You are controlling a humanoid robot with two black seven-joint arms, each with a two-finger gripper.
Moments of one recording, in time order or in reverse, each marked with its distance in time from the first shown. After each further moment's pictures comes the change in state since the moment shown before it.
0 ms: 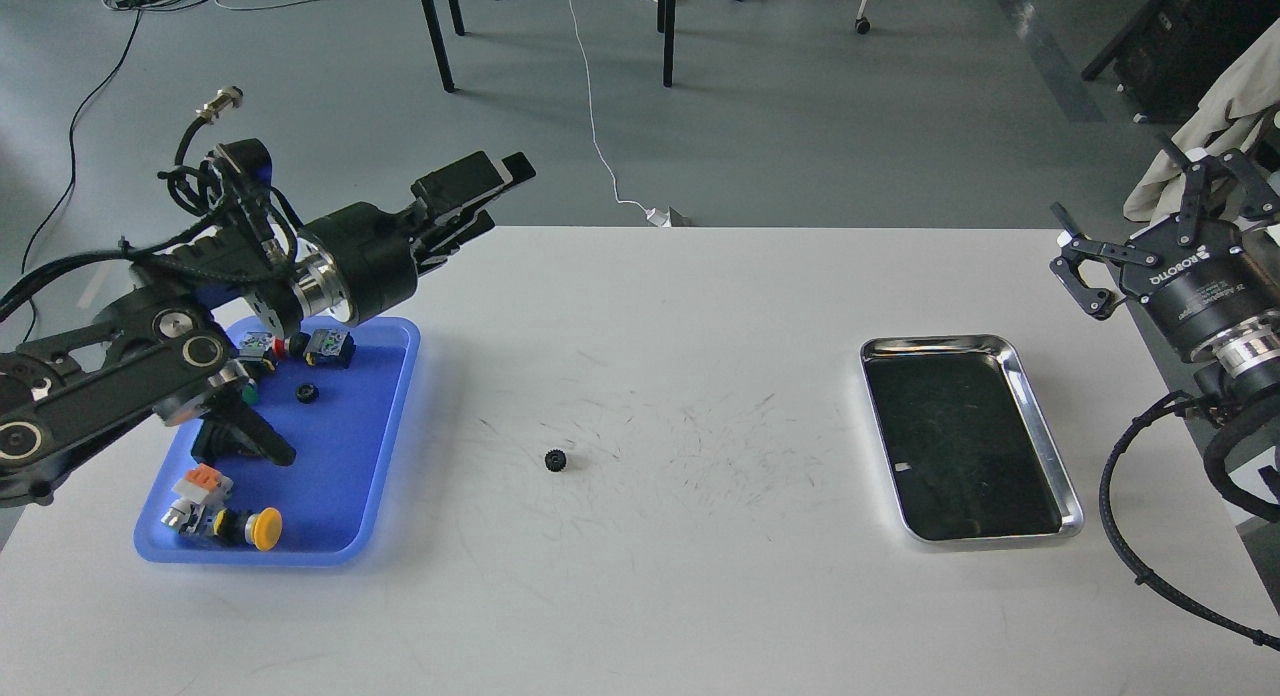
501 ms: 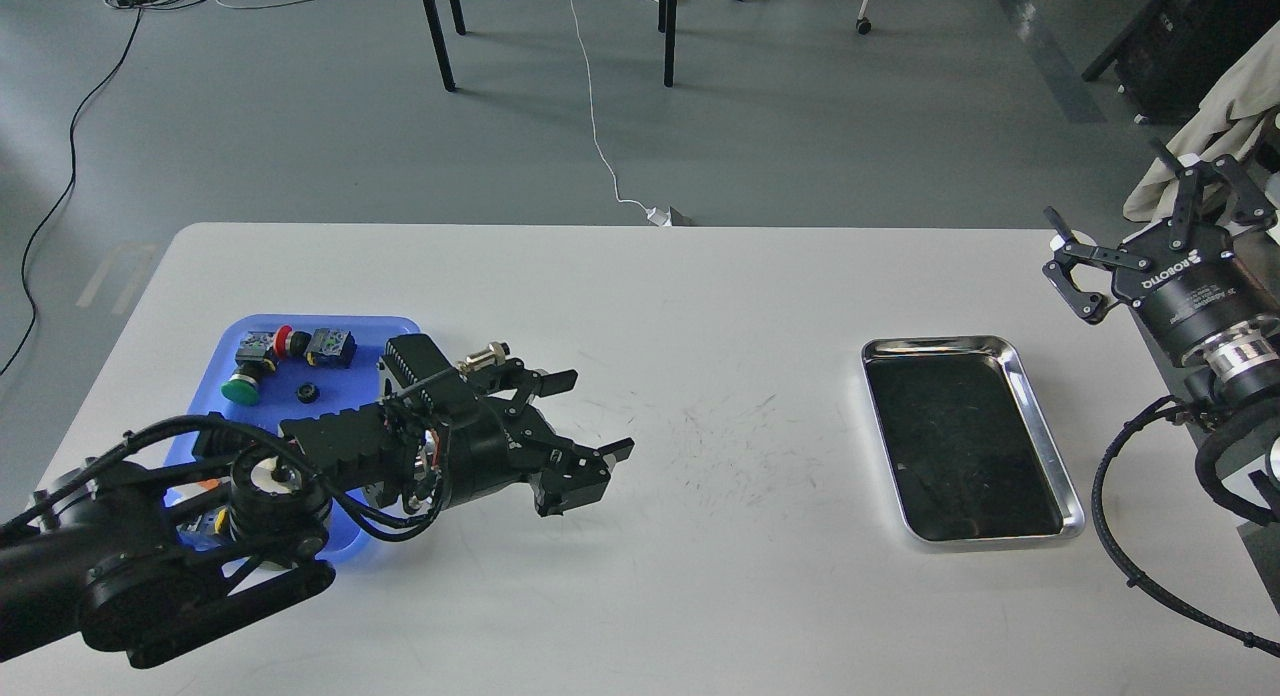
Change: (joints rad) left arm 0.209 -0.220 0.070 0.064 1.091 0.001 0.032; right arm -0.001 0.010 -0.003 -0.001 -0.001 -0.005 0.000
